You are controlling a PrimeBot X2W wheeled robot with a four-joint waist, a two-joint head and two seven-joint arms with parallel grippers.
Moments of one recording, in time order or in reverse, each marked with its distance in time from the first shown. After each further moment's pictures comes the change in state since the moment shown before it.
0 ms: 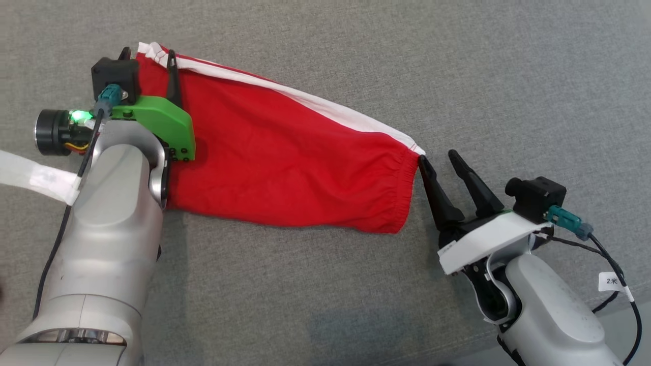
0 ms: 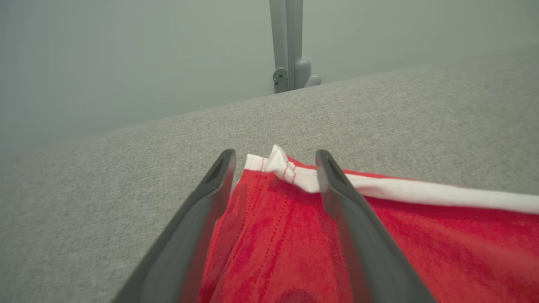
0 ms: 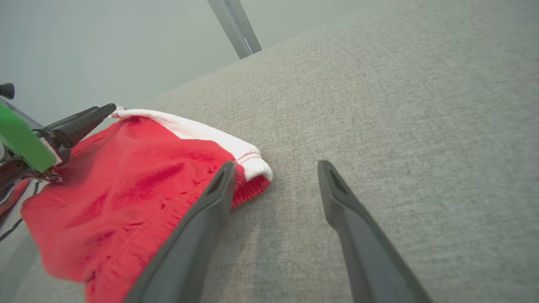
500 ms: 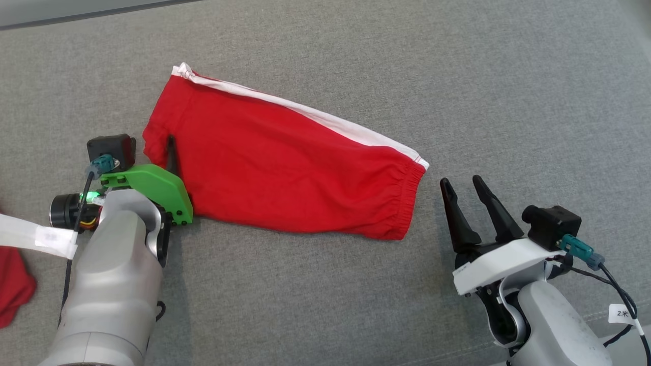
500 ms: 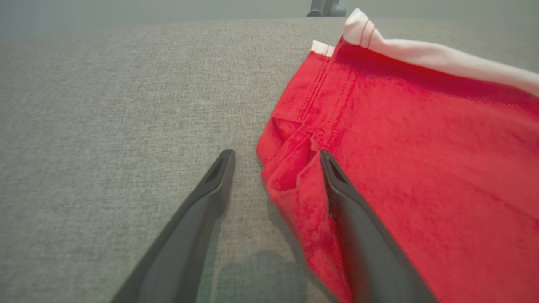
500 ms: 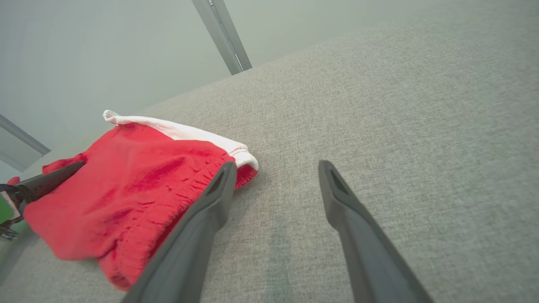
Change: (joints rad) left arm 0.133 0.008 0.073 0.133 -0.116 -0.055 0.005; right arm 0.129 0.049 -0.155 -0.015 -0.148 0.000 0.000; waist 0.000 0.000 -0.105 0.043
